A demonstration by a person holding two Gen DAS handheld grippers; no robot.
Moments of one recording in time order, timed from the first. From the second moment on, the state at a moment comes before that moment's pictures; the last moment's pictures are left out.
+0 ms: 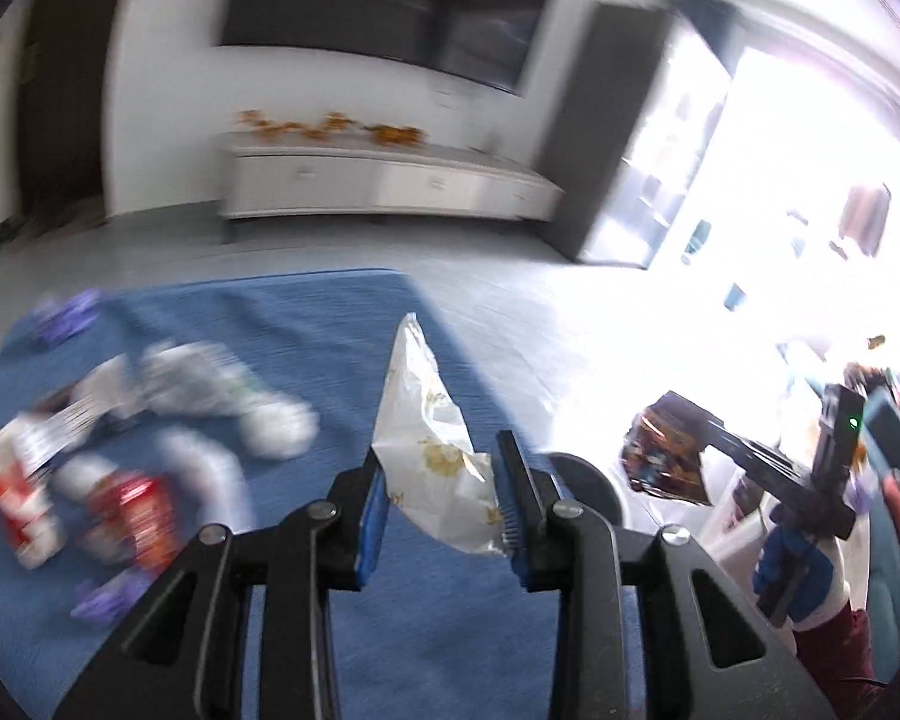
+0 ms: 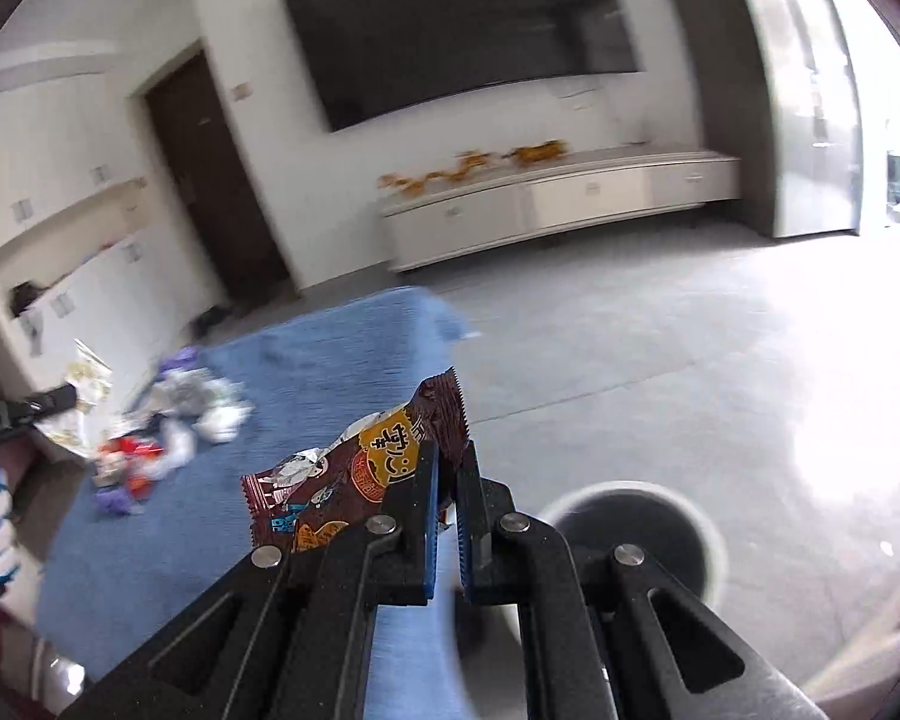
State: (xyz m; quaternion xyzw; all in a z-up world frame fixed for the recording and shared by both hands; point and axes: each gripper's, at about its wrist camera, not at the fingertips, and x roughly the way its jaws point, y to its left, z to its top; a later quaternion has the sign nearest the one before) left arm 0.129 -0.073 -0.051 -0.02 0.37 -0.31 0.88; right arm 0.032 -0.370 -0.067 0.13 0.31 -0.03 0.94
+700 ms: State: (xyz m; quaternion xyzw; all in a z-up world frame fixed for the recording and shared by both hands) left arm 0.186 -0.399 -0.207 0.10 0.53 -0.37 0.75; right arm 0.046 -0.481 -0.216 0.18 0.41 -0.18 0.87
